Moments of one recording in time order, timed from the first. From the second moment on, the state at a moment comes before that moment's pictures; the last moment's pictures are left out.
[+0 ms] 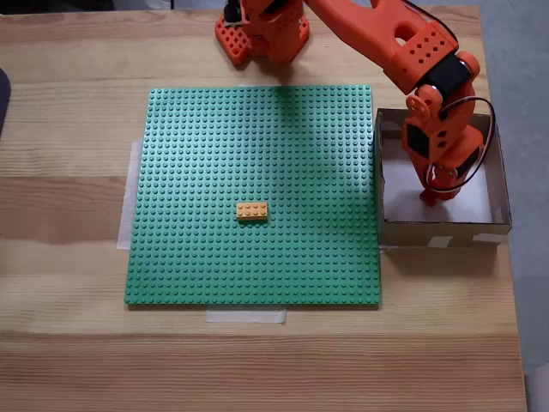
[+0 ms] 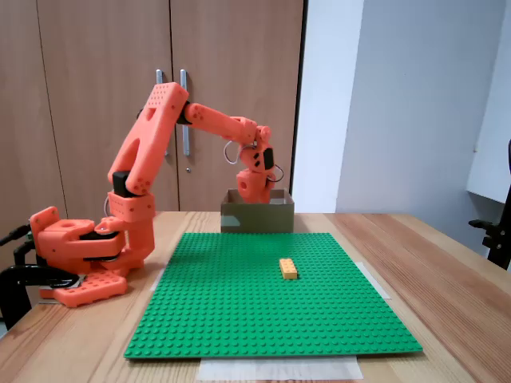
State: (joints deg) arm -45.5 59.4 70.5 65.8 -2.6
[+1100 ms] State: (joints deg) arm -47.3 64.8 70.2 65.7 -1.0
